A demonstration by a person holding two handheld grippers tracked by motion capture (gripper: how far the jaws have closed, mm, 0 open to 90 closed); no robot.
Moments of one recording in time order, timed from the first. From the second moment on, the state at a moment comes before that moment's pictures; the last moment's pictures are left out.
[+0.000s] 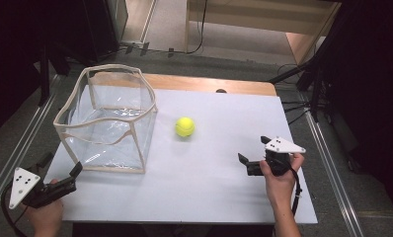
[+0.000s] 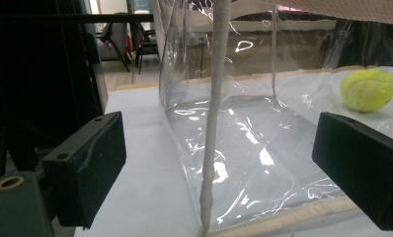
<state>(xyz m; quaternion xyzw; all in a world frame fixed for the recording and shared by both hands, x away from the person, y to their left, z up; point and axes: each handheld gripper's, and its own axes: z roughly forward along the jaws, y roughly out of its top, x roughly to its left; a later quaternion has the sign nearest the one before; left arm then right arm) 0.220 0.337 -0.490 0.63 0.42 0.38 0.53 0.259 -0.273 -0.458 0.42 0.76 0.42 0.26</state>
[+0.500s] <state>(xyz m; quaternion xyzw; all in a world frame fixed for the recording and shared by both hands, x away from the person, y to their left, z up) 0.220 0.339 -0.490 0.62 0.44 0.39 0.53 0.291 -0.240 -0.450 0.39 0.79 0.41 0.23</state>
